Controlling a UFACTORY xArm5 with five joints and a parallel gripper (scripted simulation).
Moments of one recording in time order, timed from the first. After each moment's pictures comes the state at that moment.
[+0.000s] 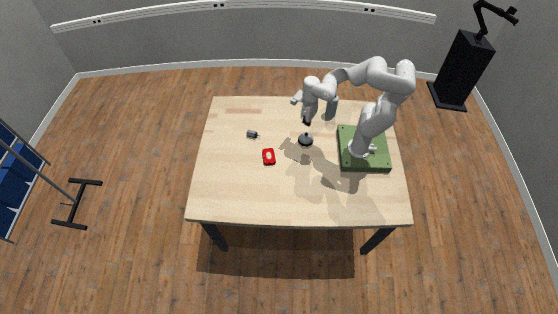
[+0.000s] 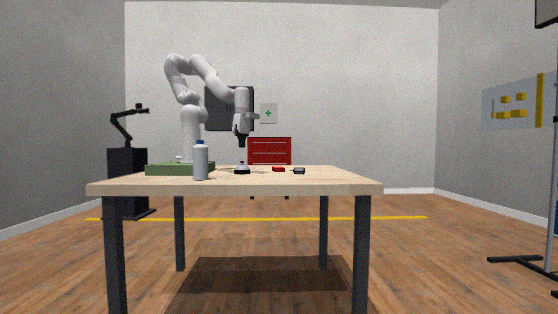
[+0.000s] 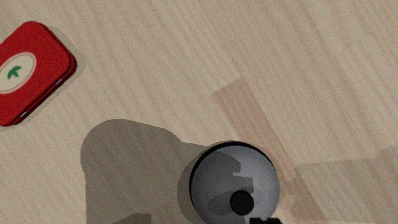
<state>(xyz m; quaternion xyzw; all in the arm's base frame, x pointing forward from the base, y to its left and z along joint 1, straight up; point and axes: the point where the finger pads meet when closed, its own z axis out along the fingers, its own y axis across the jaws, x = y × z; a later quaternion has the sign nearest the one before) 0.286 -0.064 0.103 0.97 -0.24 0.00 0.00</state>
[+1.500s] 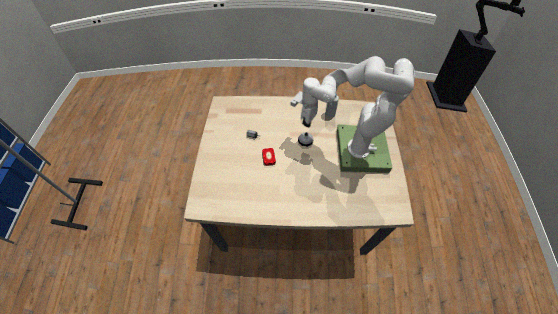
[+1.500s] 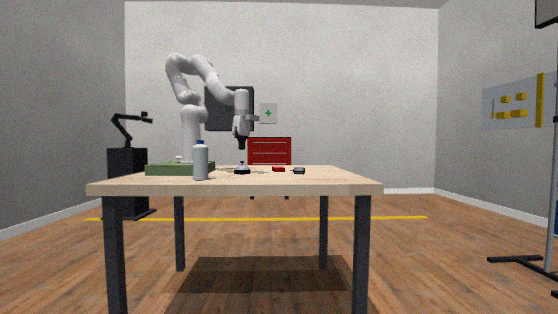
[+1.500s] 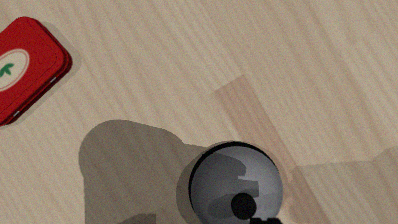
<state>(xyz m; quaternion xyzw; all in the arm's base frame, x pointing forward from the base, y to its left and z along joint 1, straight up) 0.286 -0.064 0.092 0.97 -0.24 0.00 0.00</state>
